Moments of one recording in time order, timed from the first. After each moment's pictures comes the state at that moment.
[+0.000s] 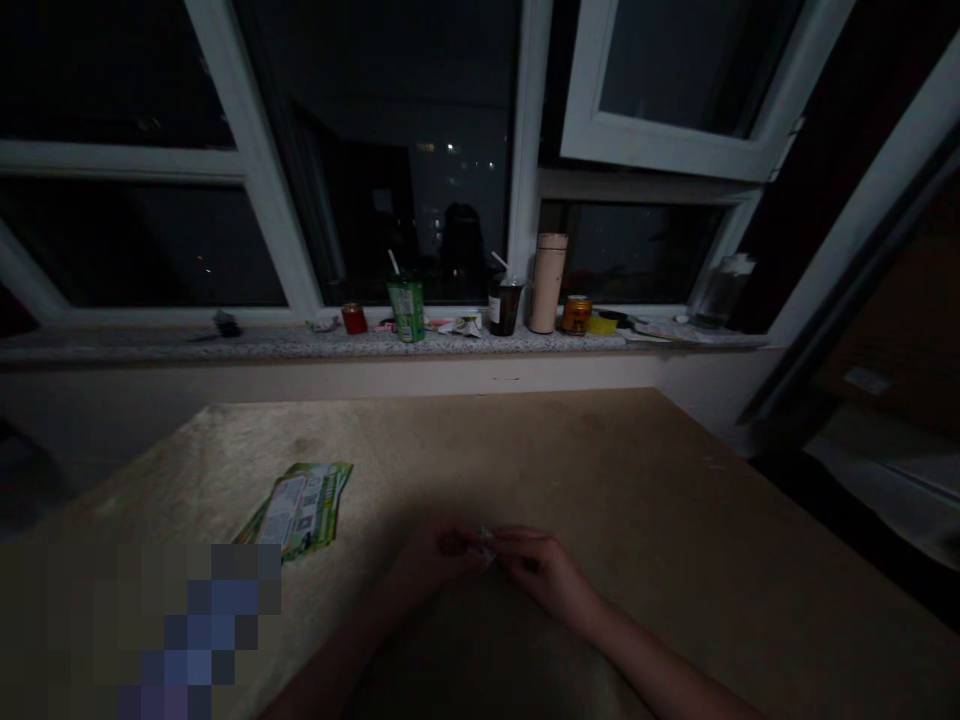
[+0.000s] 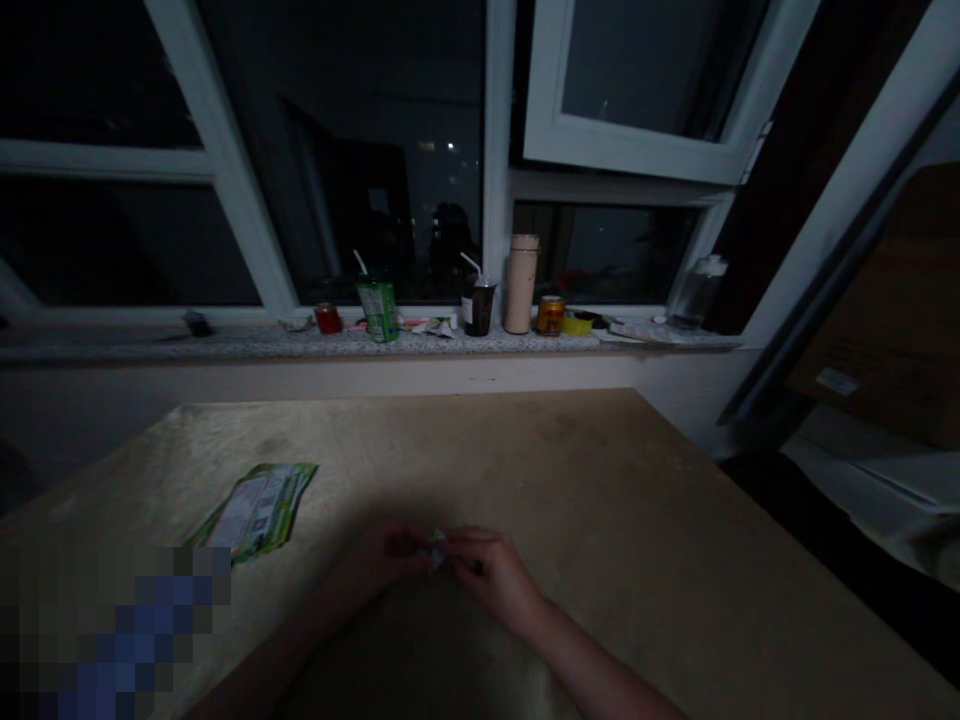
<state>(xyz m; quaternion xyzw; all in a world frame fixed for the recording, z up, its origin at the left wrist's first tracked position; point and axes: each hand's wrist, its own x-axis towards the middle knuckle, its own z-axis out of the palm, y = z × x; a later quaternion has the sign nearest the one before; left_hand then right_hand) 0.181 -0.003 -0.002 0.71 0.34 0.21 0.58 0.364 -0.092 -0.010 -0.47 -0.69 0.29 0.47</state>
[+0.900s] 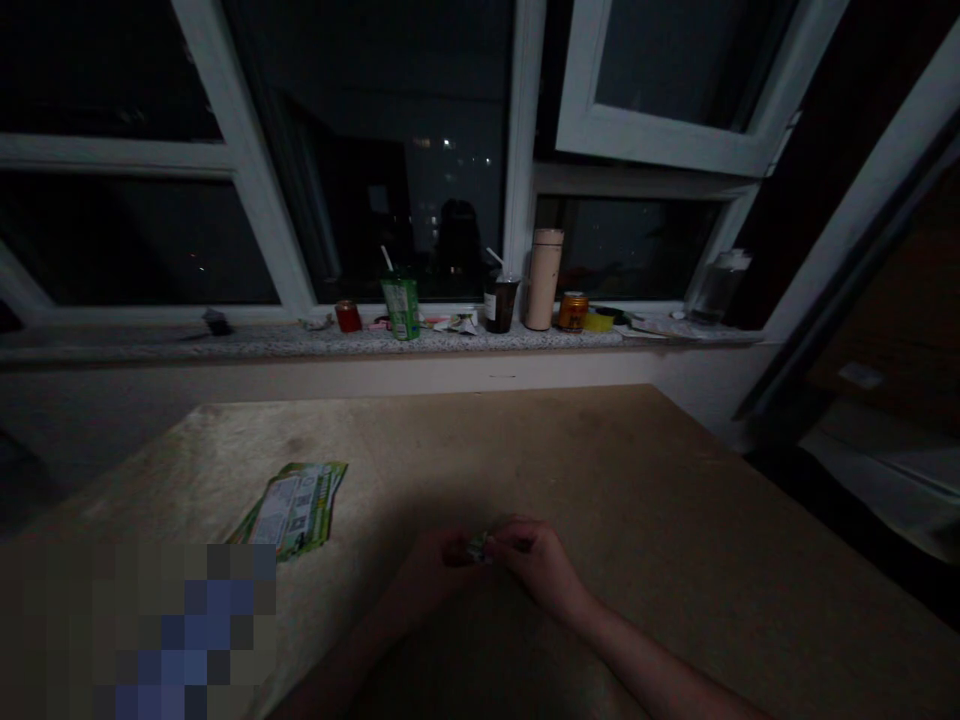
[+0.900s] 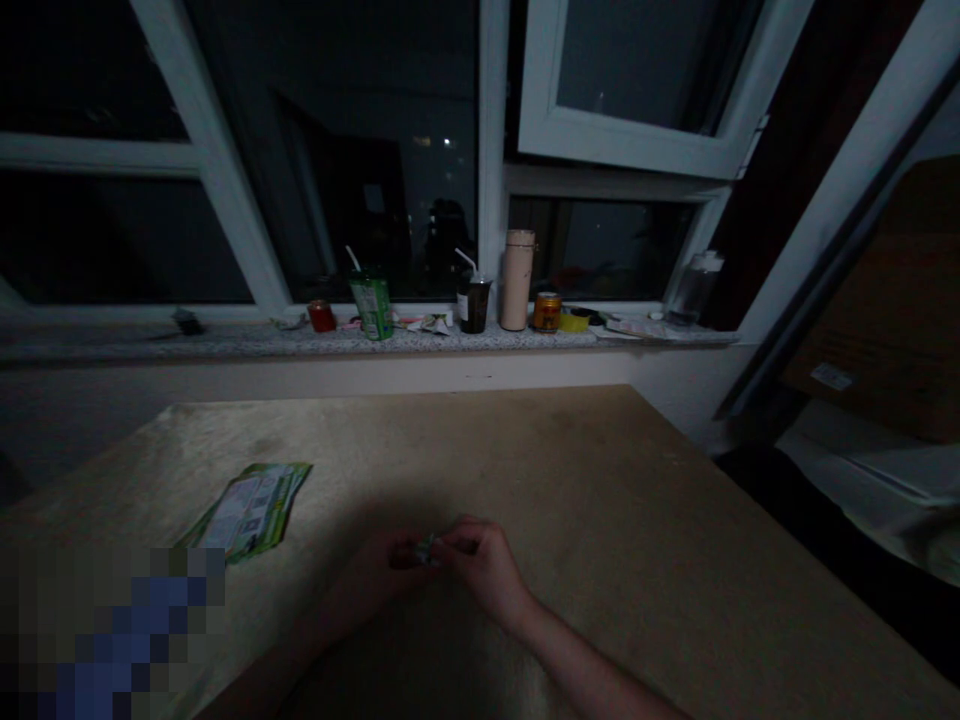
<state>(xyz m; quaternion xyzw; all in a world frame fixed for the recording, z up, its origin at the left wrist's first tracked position) 0.188 -0.019 0.001 0.73 0.35 0.20 0.55 0.352 -0.080 -0.019 -0.53 -0.53 0.38 0.54</state>
